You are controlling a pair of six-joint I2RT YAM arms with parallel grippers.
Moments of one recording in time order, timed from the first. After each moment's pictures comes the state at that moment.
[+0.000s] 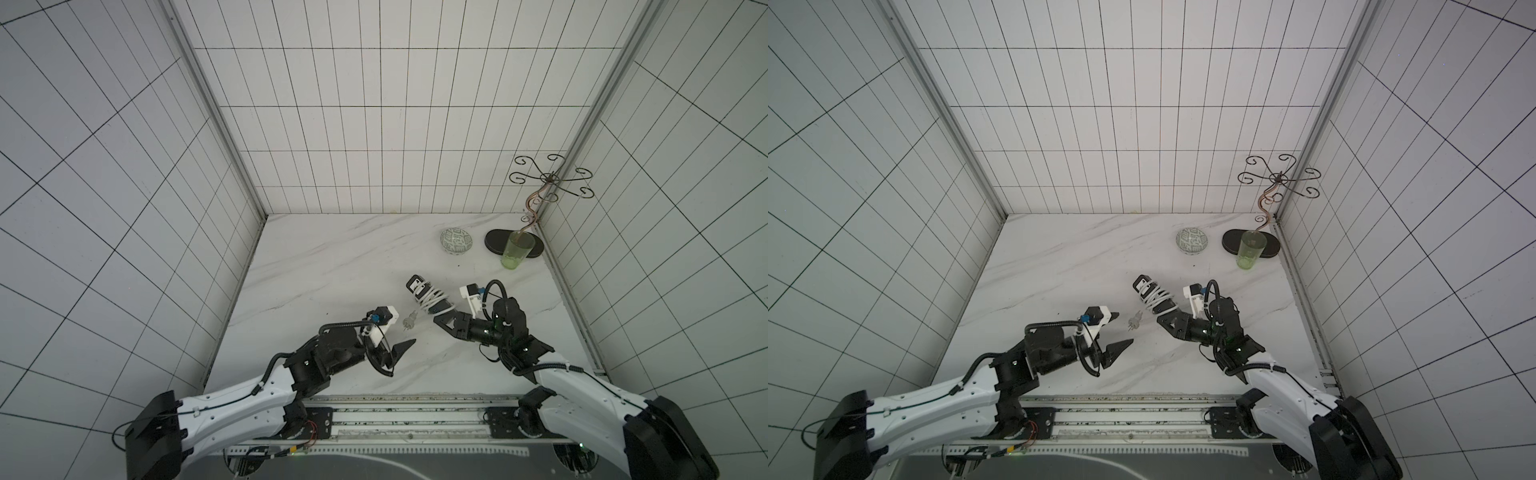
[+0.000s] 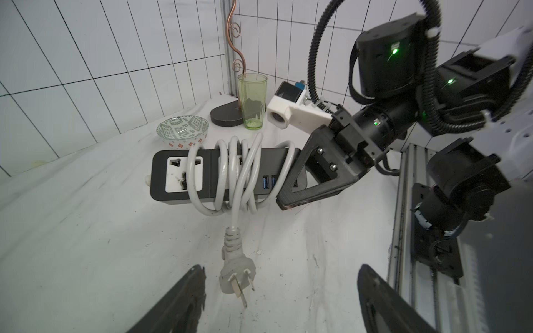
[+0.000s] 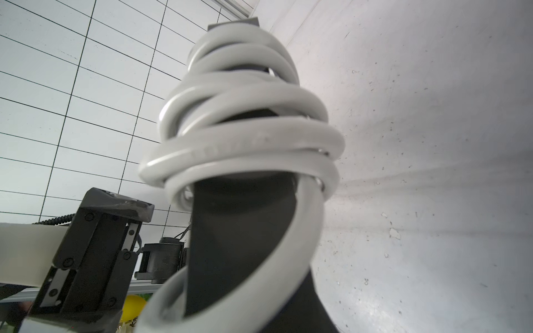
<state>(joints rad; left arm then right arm) -0.99 0.90 0.40 0.26 0.03 -0.02 0.48 0.97 0.29 0.31 -0.62 0.86</state>
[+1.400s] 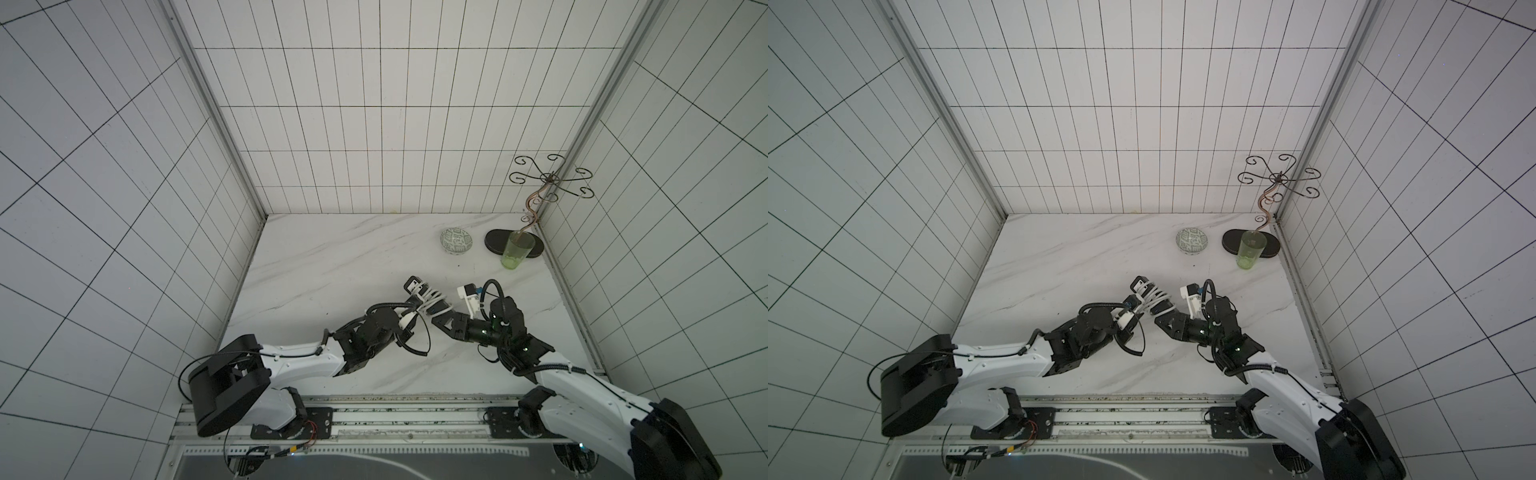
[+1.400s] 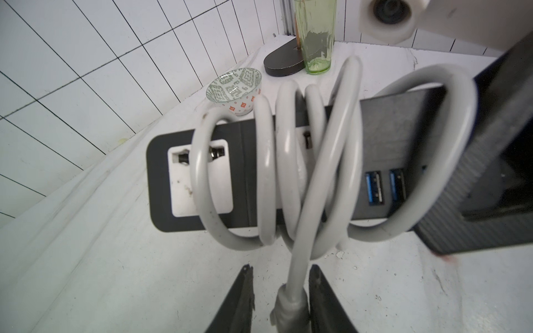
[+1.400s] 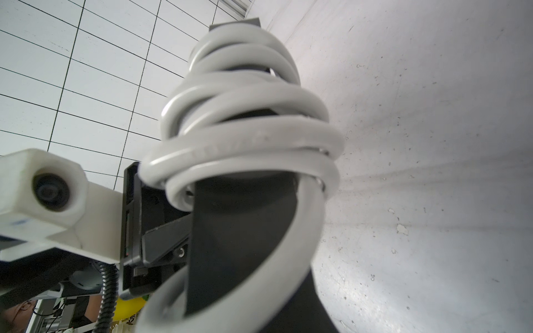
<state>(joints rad) -1.00 1.37 0.57 0.37 -0.23 0.11 0.54 0.96 0.32 0.25 -0.57 0.85</state>
